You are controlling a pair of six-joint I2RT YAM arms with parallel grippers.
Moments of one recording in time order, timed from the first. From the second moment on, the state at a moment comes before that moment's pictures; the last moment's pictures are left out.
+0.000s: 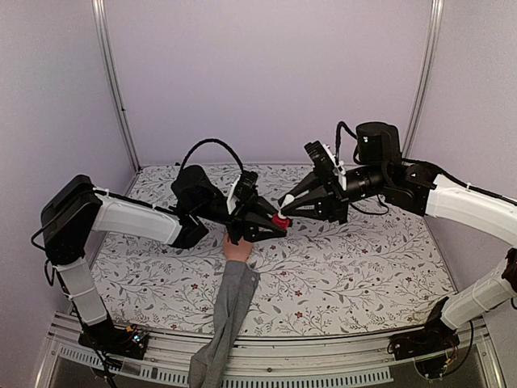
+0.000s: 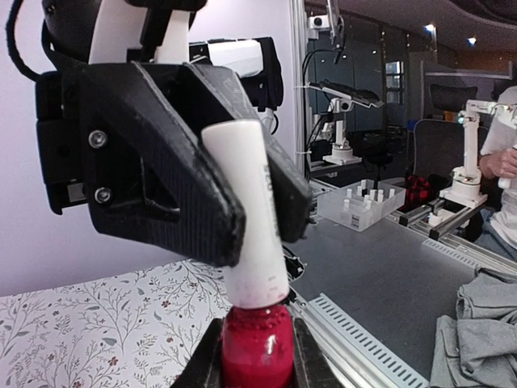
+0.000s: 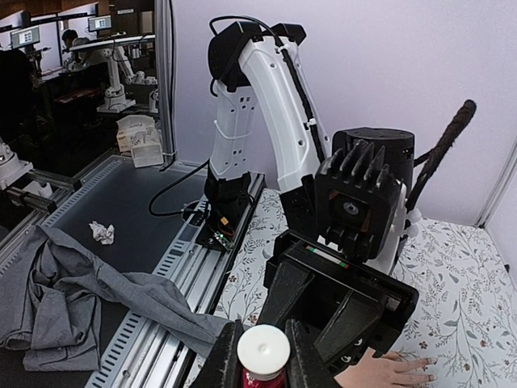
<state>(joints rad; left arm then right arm) -0.86 1.81 1.00 1.13 1.14 -0.22 0.80 1.38 1.18 -0.10 -0.96 -0.33</state>
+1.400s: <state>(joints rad) -0.95 1.63 0.88 0.89 0.08 0.33 0.80 1.50 1.38 -0.18 -0.46 0.04</state>
